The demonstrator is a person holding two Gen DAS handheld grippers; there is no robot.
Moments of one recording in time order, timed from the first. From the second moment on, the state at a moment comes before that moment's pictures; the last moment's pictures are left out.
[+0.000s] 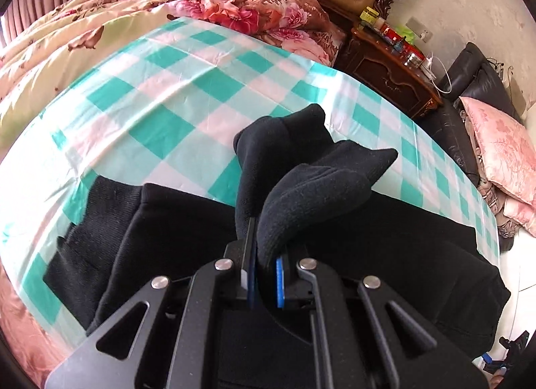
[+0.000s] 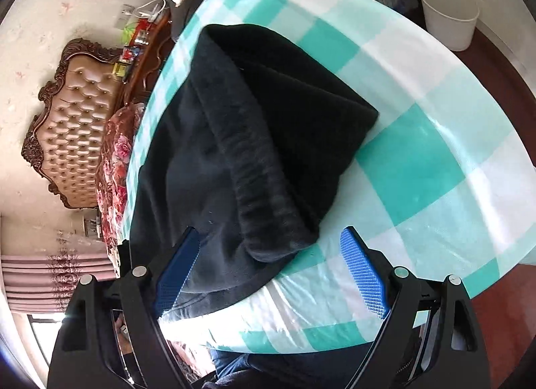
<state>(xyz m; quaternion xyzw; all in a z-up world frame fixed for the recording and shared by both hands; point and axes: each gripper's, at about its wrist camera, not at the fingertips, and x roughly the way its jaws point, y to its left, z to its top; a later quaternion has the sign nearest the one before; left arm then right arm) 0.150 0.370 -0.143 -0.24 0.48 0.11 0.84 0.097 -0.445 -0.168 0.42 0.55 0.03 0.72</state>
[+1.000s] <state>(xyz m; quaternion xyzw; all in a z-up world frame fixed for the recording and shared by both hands) 0.151 0.372 -0.146 -0.23 0.47 0.10 0.84 0.093 -0.423 -0.153 0.29 0.53 -0.05 0.79</state>
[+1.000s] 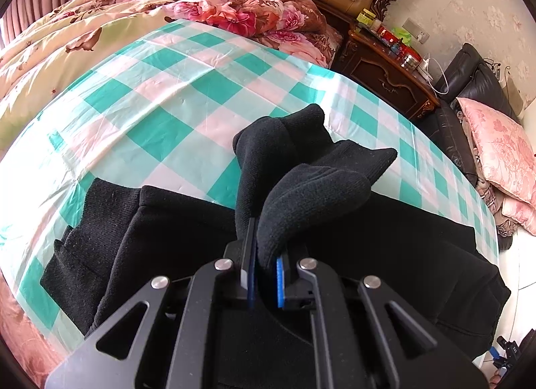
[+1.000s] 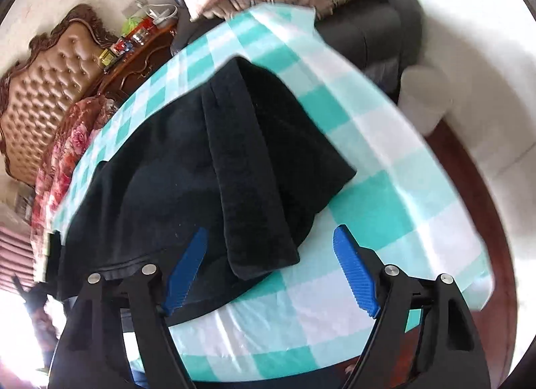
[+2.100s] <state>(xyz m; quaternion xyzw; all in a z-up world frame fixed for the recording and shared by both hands) 0.039 0.383 -0.155 -0.36 0.44 0.13 0.81 0.128 -0.469 -0.109 0.31 0.47 -0.03 0.82</state>
